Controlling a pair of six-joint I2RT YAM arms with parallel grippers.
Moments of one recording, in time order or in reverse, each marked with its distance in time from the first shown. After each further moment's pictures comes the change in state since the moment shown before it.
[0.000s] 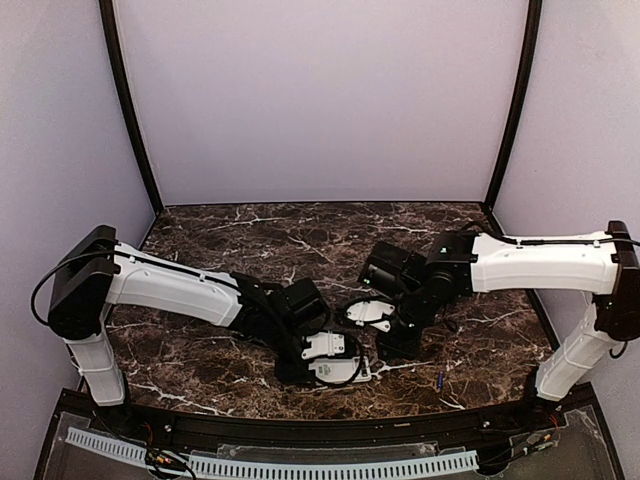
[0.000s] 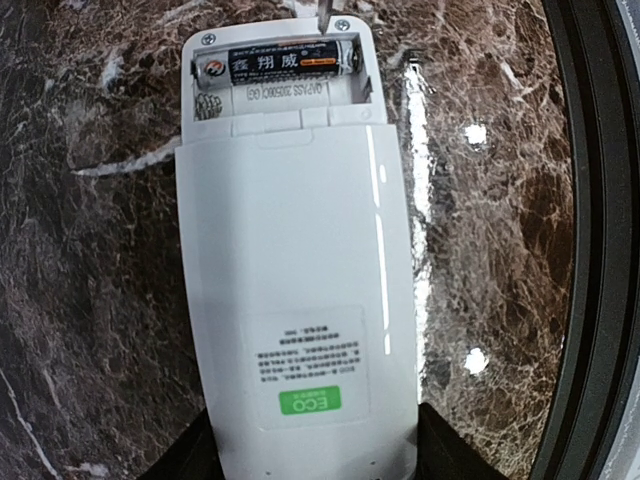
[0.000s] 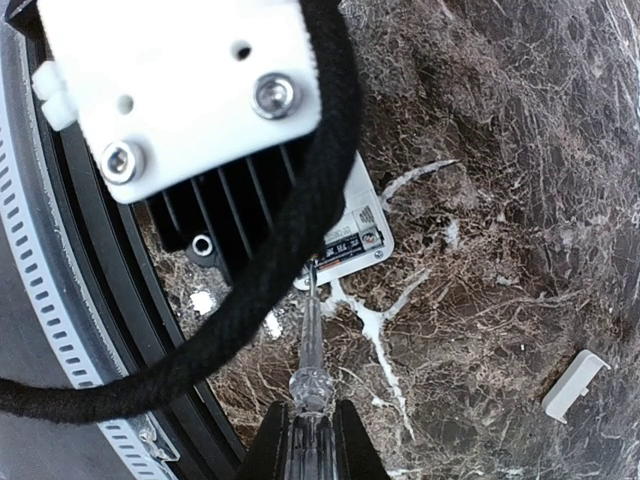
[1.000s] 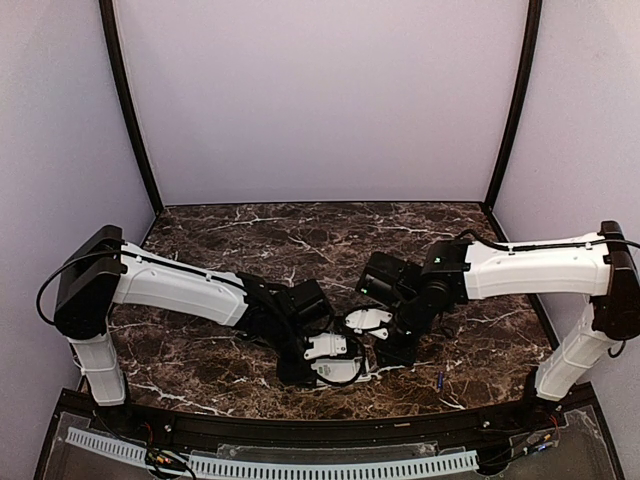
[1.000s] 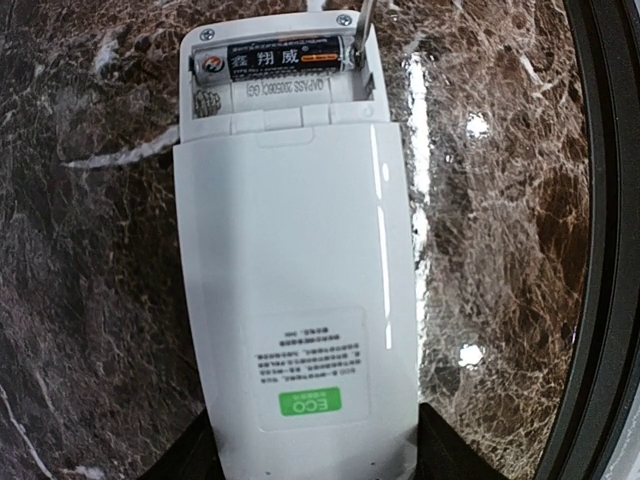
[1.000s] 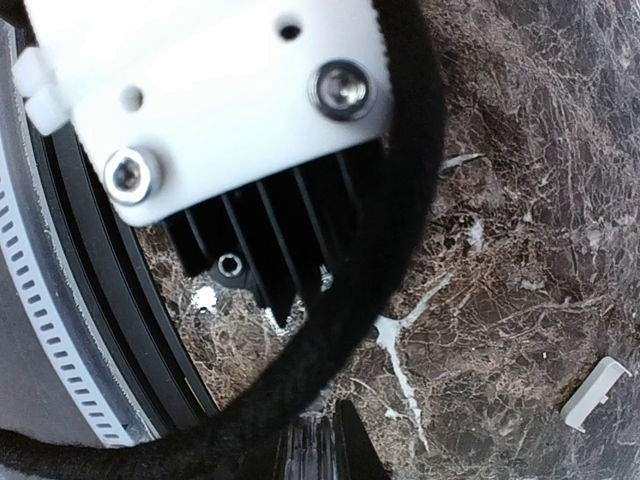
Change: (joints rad) left arm 0.000 0.034 0.032 -0.032 -0.013 -0.013; right arm 0.011 0.019 -0.045 0.045 -0.008 0.013
